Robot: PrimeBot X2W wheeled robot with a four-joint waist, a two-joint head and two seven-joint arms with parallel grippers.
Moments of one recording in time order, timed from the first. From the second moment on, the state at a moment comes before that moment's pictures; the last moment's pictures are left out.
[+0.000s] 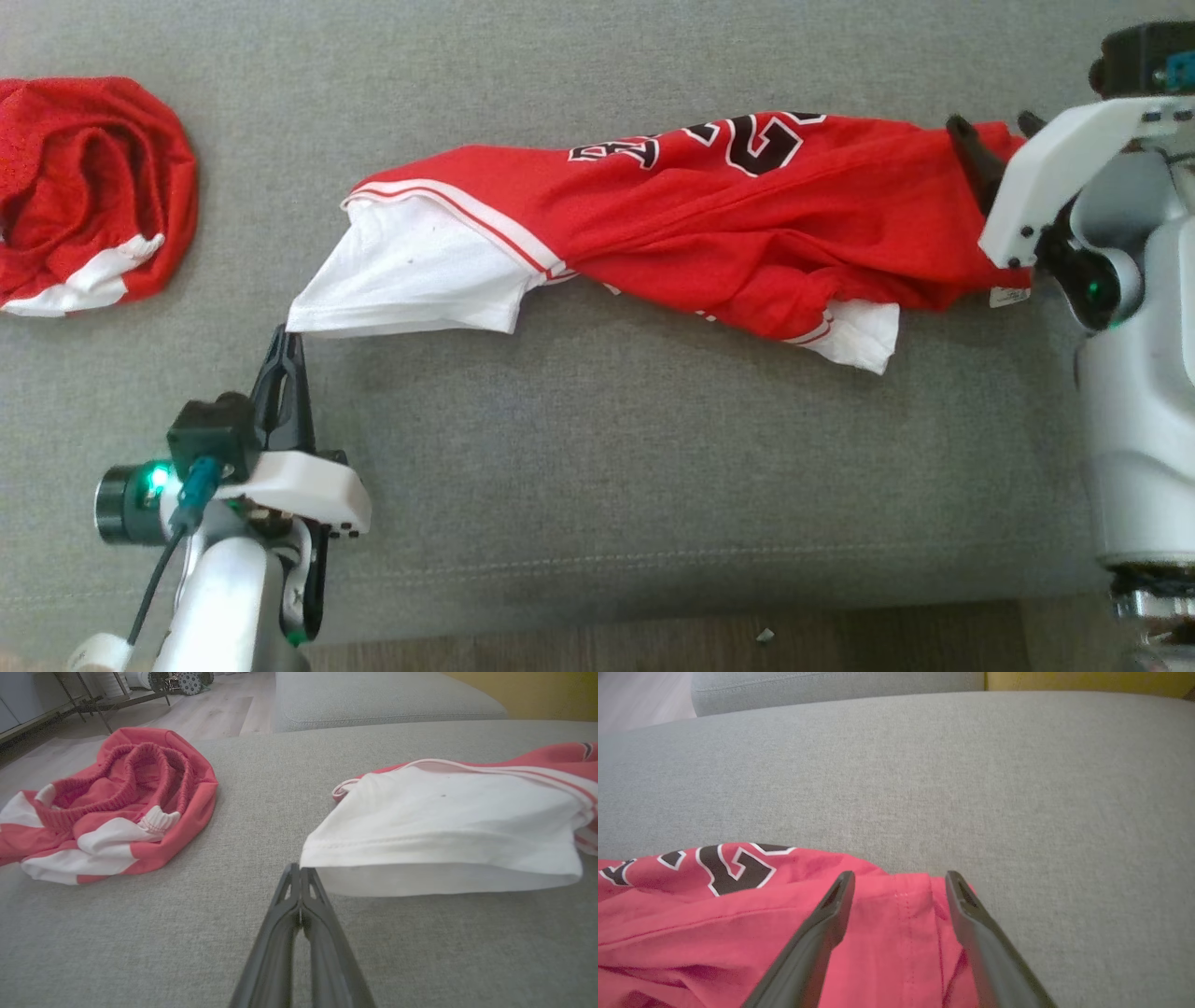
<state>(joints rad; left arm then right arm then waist) -0.19 0.09 -0.11 0.34 -0.07 0.08 -0.25 -0.75 -0.21 0.06 0.58 0.14 0.12 0.61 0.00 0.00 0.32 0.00</state>
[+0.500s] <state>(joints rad) -0.21 0.09 -0.11 0.34 -0.06 0.07 -0.25 -0.69 -0.20 0.03 0.53 0.15 0.12 0.70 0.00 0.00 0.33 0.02</state>
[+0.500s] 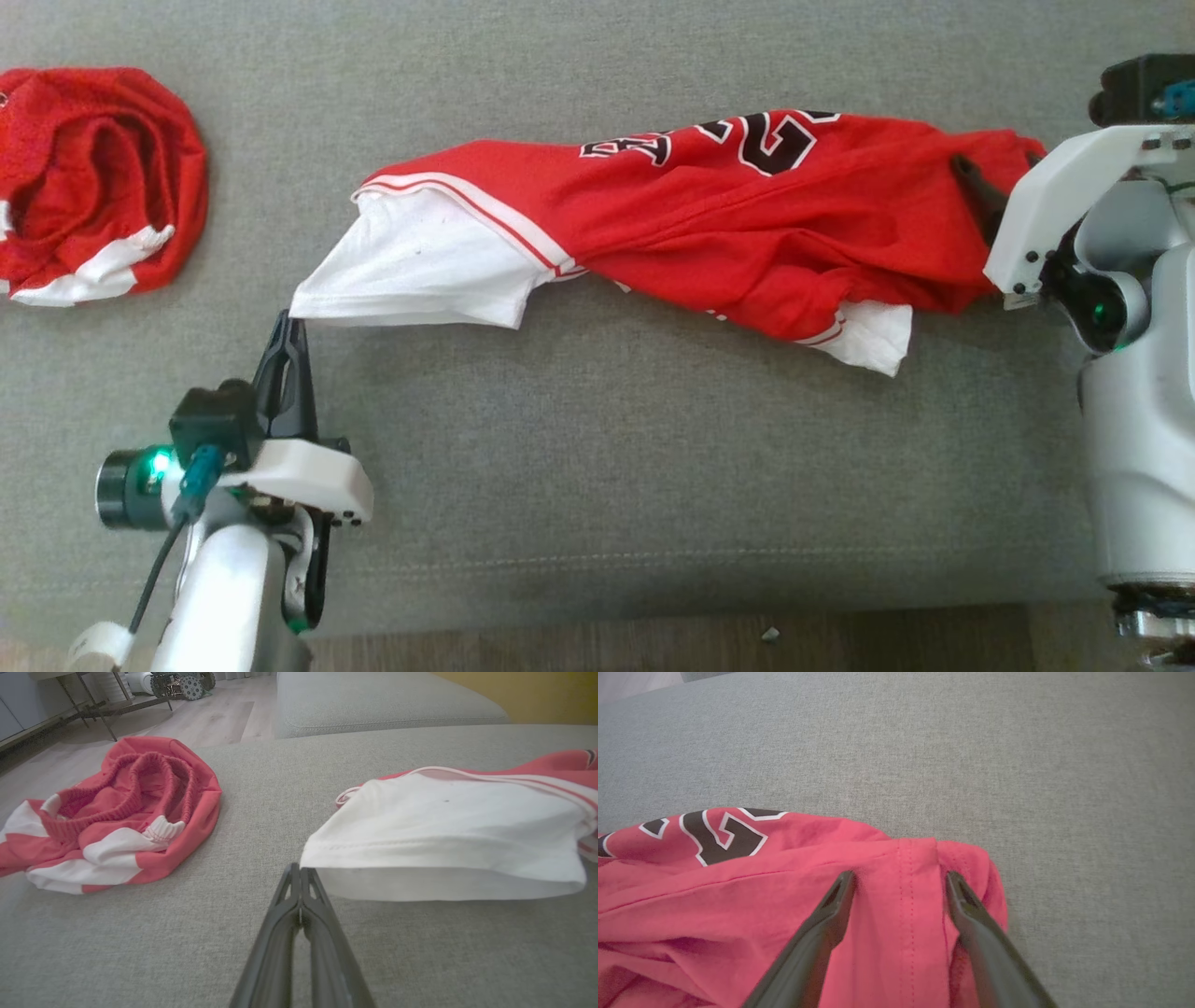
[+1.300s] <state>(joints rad) -0.21 0.08 -0.12 0.36 -0.06 0.06 -0.25 -0.75 -0.25 0.11 0.64 0.17 0.12 0.65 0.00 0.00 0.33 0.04</state>
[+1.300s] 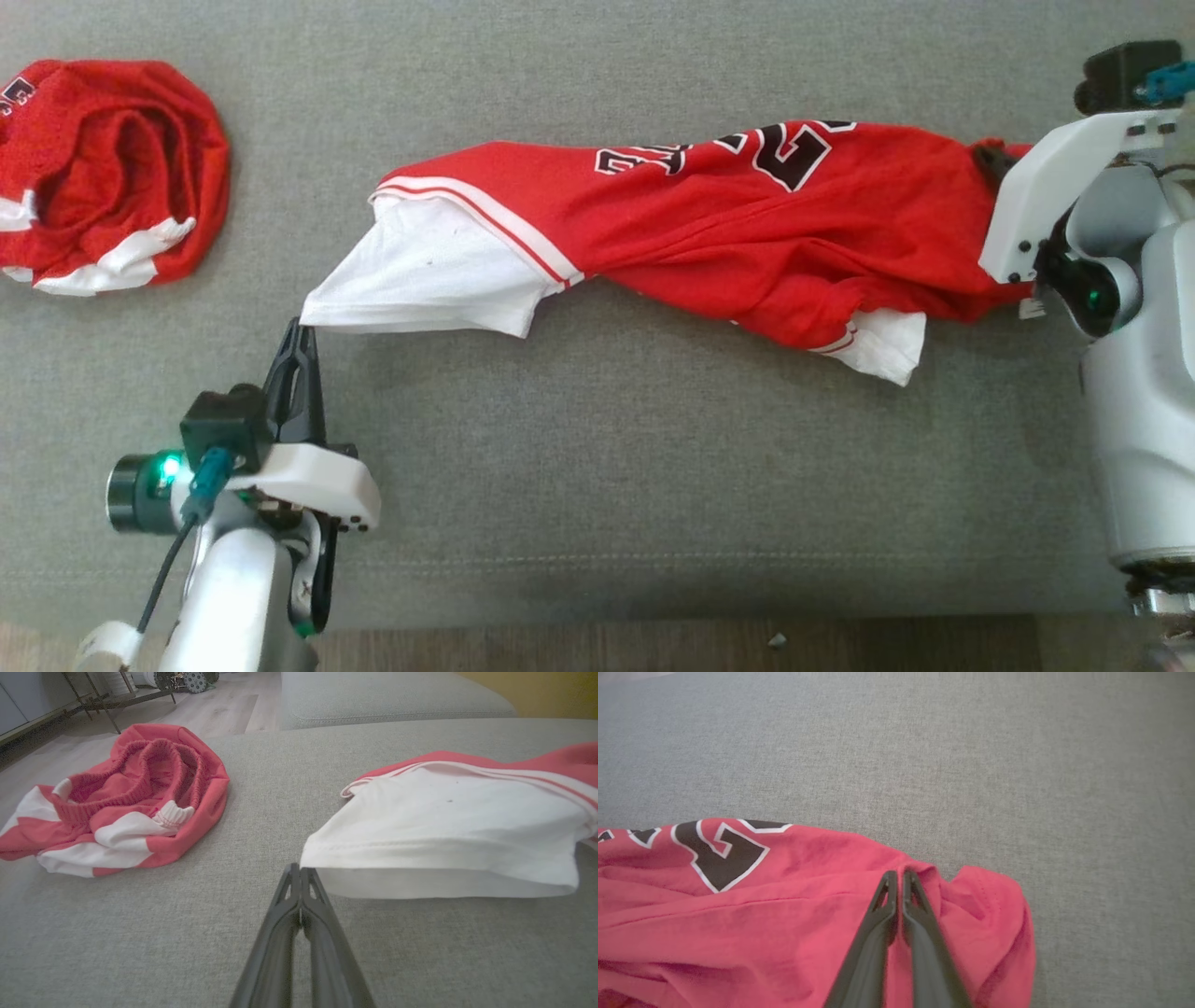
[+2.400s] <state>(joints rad) -1.56 0.18 -0.17 0.65 0.04 -0.03 -0.26 -1.48 -0.31 0.05 0.85 0.17 0.12 -0.09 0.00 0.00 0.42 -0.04</state>
